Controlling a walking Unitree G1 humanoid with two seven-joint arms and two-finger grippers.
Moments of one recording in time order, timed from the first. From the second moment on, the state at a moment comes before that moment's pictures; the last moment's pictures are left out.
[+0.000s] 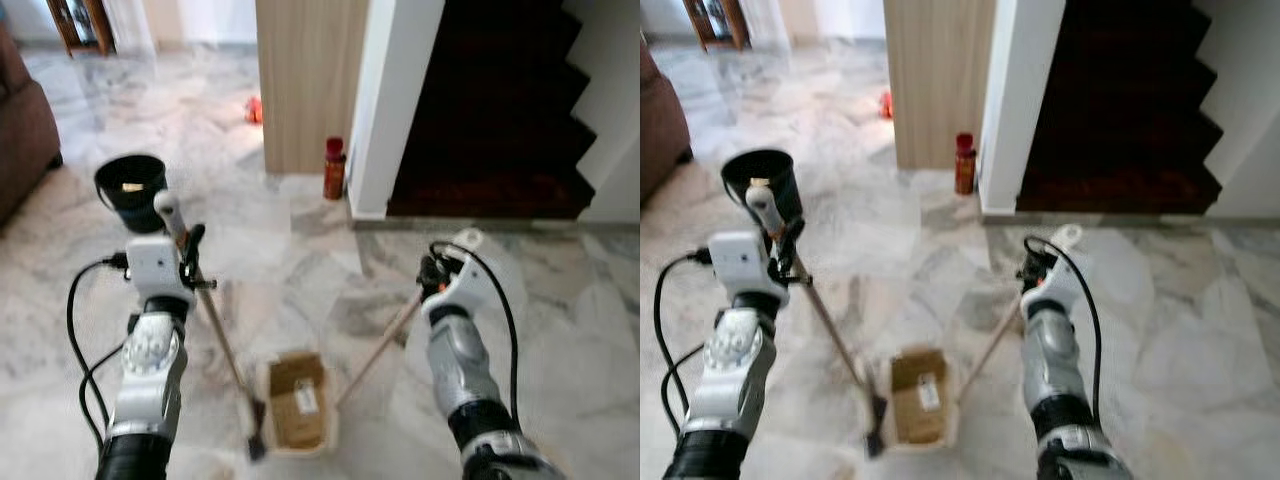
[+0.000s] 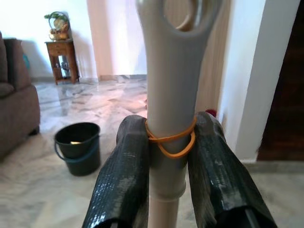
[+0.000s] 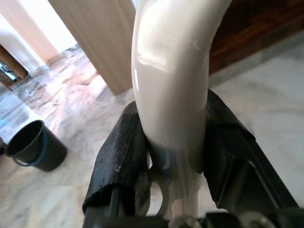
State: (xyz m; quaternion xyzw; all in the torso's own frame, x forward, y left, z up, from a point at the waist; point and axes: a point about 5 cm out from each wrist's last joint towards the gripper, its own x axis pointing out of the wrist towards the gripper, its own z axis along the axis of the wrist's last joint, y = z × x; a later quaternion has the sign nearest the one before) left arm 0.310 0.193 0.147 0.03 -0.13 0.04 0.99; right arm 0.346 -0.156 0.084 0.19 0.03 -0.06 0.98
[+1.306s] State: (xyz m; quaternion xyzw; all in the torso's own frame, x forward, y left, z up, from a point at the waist) left arm 0.311 0.185 0.137 0.04 -0.10 0.00 0.99; right arm 0.342 -0.154 0.074 0.18 0.05 -0.05 0.98
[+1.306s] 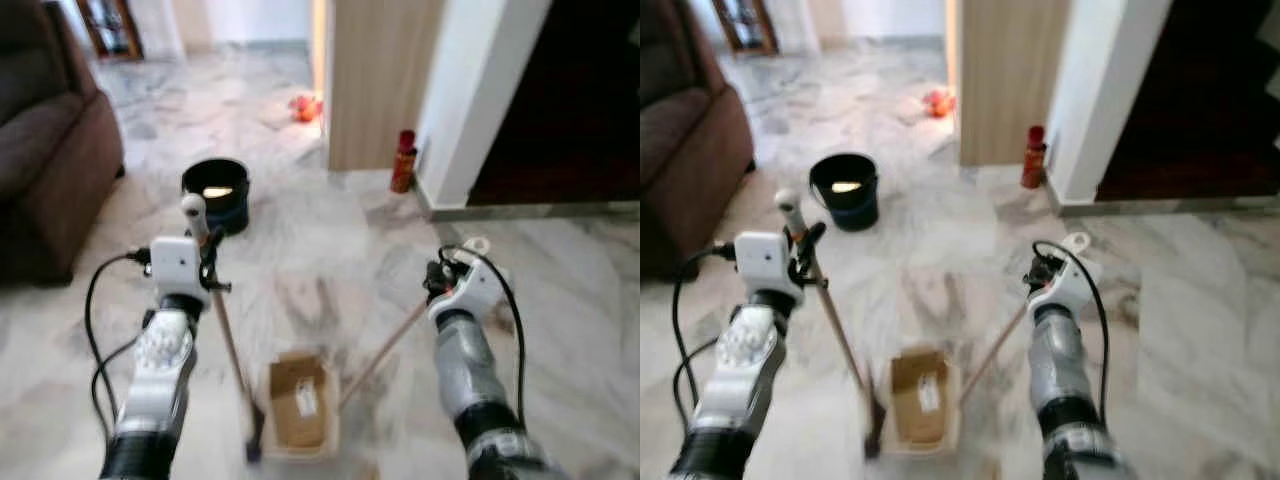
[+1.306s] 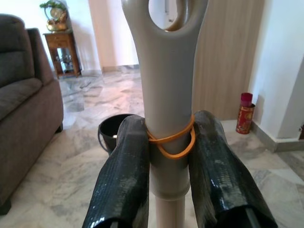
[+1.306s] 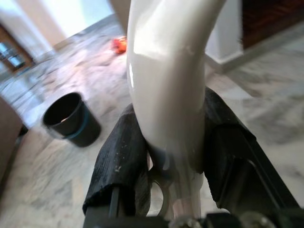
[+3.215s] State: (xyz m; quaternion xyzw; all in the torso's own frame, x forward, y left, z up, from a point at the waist) left arm 0.313 0.173 0.137 0.05 -0.10 -0.02 0.99; right arm 0.341 -0.161 0.075 0.14 0.05 -0.02 0.99
